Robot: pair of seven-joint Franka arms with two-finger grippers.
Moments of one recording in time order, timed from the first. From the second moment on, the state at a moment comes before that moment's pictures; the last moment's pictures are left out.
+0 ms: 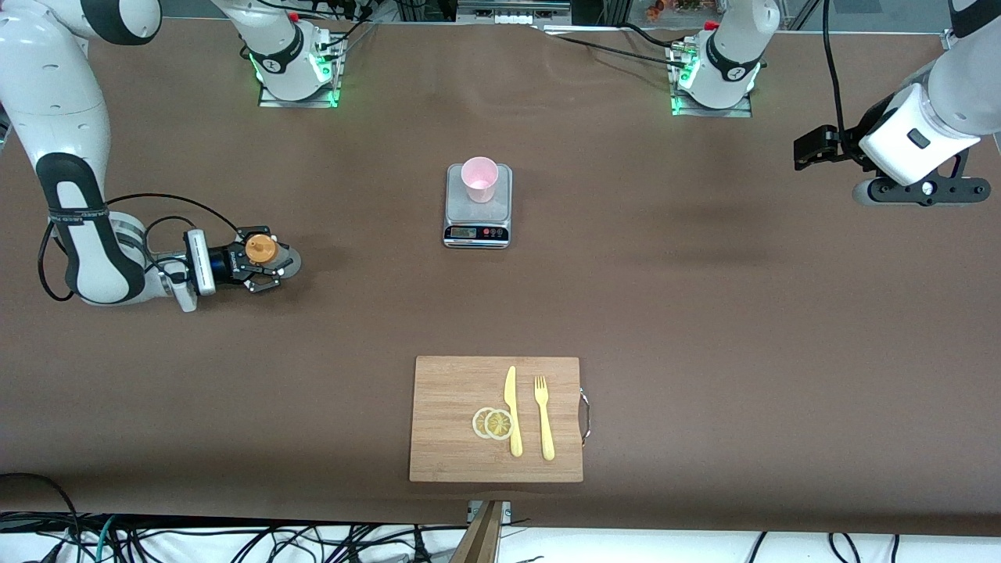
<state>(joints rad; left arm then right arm) 0.03 0.05 -0.15 -1.54 0.00 1.33 -0.13 -0.20 0.79 -0.08 -1.76 0.94 1.49 -2.34</state>
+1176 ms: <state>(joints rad) 0.03 0.05 -0.15 -1.54 0.00 1.33 -0.13 0.26 0.46 0.10 -1.73 0.22 1.68 -1.34</state>
